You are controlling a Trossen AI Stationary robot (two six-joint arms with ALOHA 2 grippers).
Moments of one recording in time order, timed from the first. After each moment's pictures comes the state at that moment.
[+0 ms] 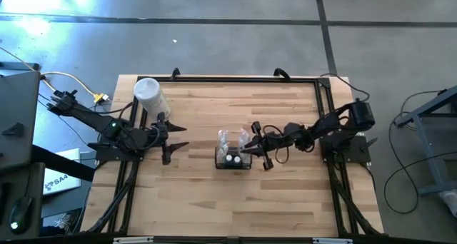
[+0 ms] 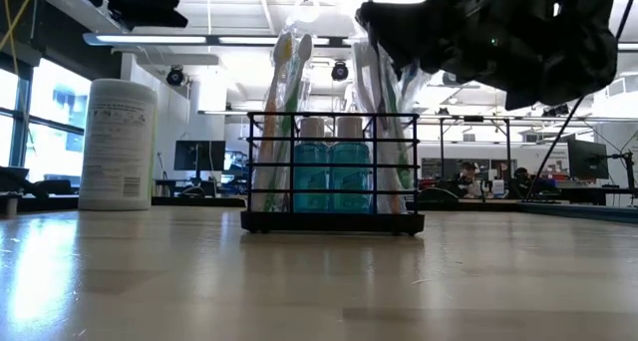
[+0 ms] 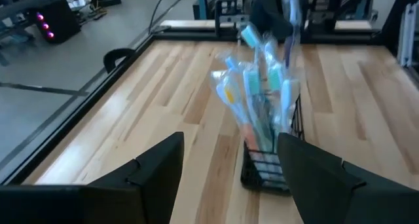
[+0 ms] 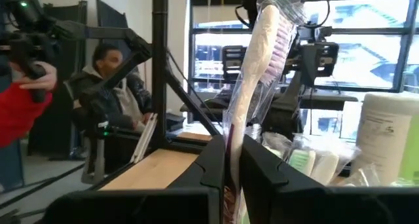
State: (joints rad) left arm -0.45 0.70 0.63 -0.30 -0.66 -0.21; right arm 0.05 1.74 0.47 1.47 -0.25 0.00
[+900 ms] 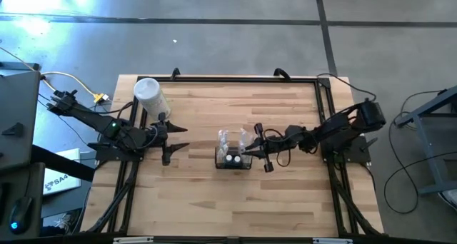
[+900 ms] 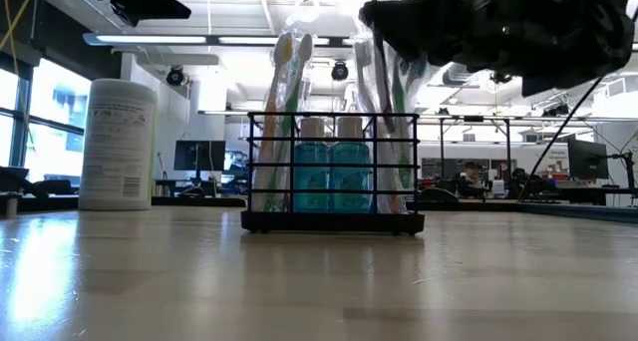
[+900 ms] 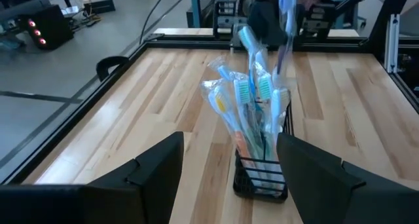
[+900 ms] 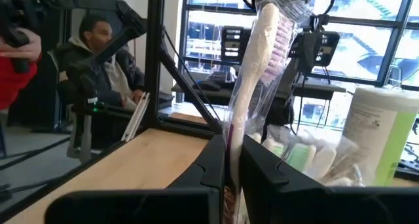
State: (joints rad) left arm -0.45 0.70 0.63 -0.26 -0.64 -0.19; right arm 0.10 1.61 0.46 1.29 -0.16 -0.10
